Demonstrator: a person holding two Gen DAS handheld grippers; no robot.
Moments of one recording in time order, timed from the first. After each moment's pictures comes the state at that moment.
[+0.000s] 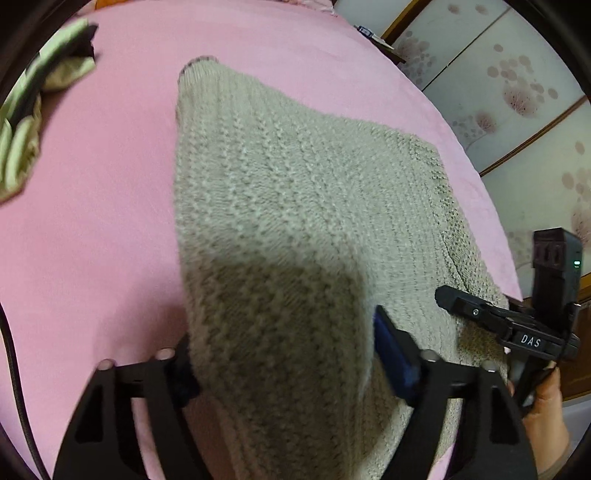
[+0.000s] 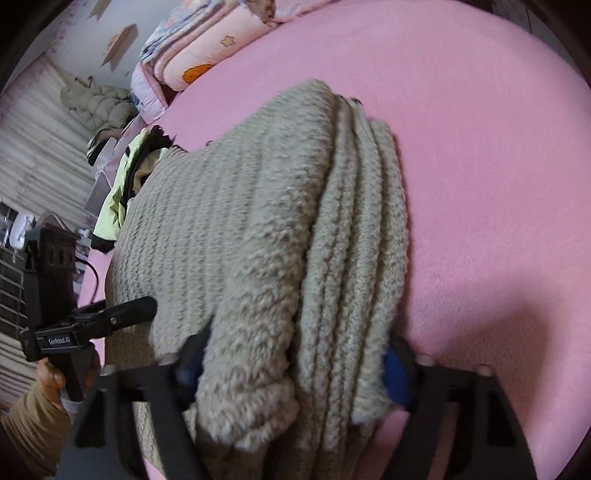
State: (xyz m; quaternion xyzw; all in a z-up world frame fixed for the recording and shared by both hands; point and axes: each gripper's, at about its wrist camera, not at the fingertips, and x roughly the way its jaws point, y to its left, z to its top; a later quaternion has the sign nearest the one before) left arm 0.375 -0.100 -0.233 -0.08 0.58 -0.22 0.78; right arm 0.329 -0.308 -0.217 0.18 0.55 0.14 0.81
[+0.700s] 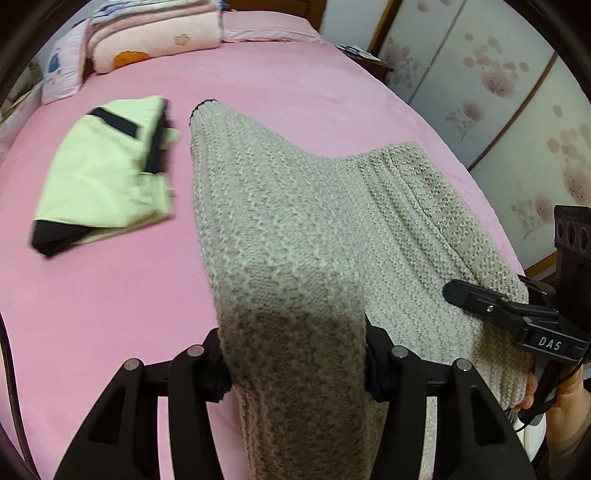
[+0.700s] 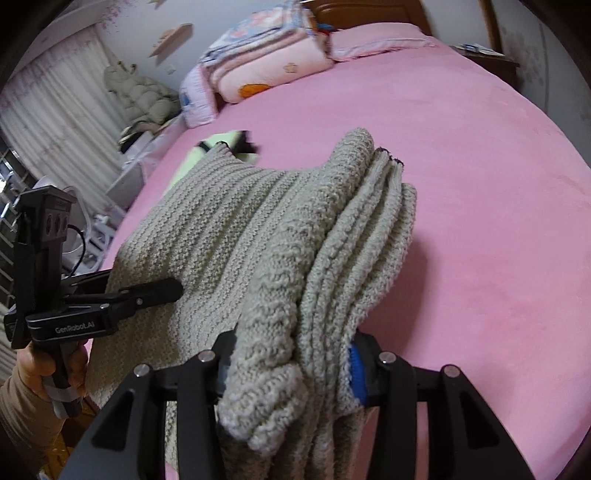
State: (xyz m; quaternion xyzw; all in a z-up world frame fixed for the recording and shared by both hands) left arm 0.306 0.046 -0.075 0.00 0.54 -0.21 0.82; right arm 0.259 -0.167 -0.080 0.15 0.48 0.17 0.84
